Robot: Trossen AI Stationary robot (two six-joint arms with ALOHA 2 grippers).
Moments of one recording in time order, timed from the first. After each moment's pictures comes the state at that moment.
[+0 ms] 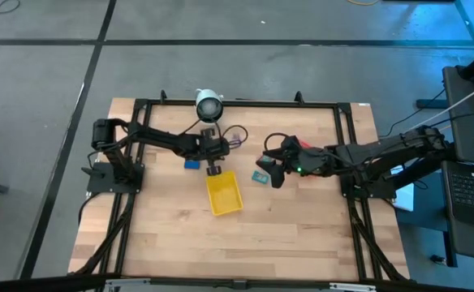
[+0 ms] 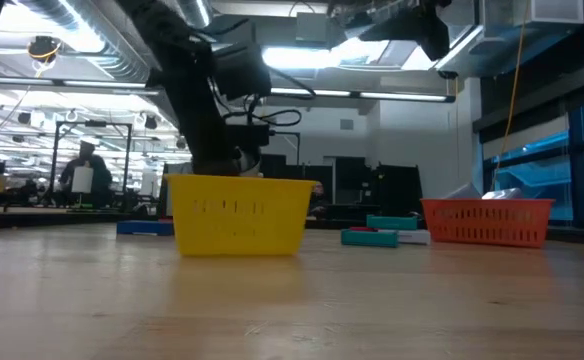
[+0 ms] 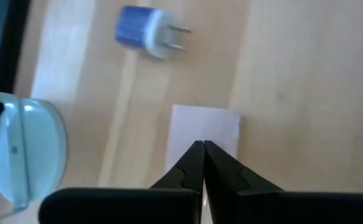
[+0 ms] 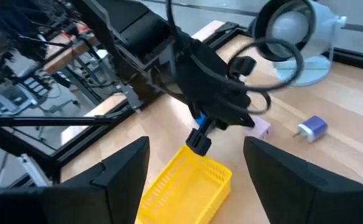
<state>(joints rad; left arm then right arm) 0.17 1.73 0.95 -0.33 -0.36 0.08 0.24 1.24 0.97 -0.15 0.48 0.71</state>
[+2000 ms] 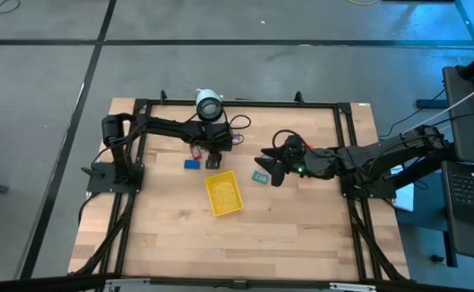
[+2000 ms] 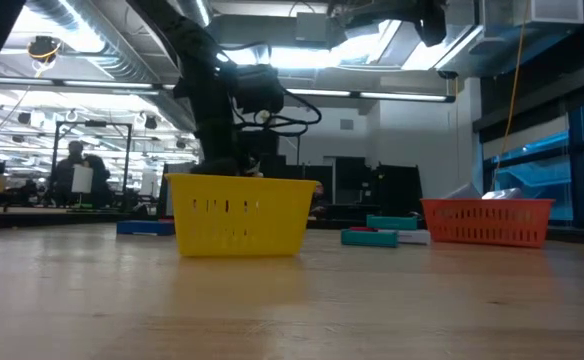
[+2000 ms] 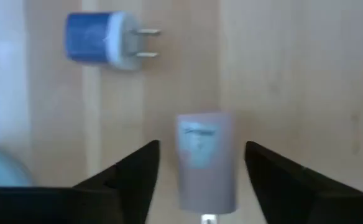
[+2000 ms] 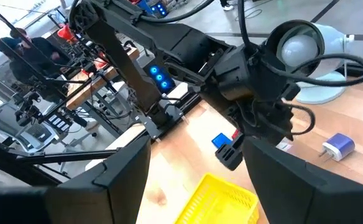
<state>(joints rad) 0.32 1.82 1.09 -0.46 -0.10 0.34 0.28 1.24 0.97 -0.02 0.56 0.76</state>
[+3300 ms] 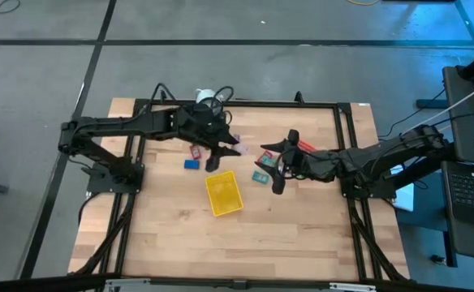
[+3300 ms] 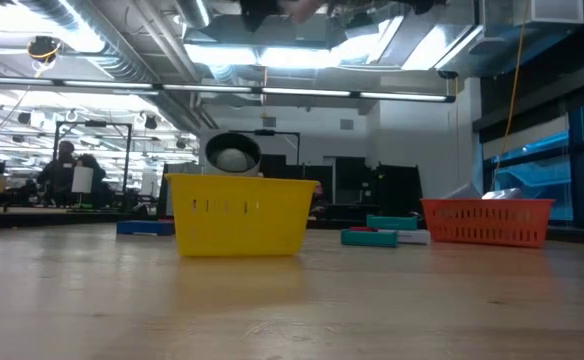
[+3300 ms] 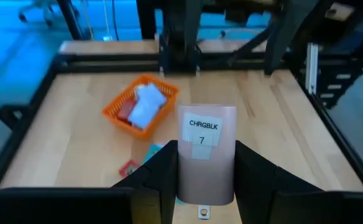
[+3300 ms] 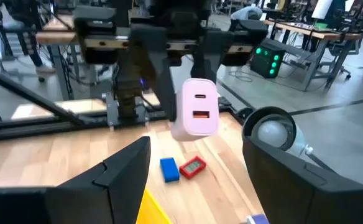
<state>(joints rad) 0.13 1.40 1.32 -0.41 0.18 0.06 0.31 1.24 0.97 0.05 0.61 0.08</state>
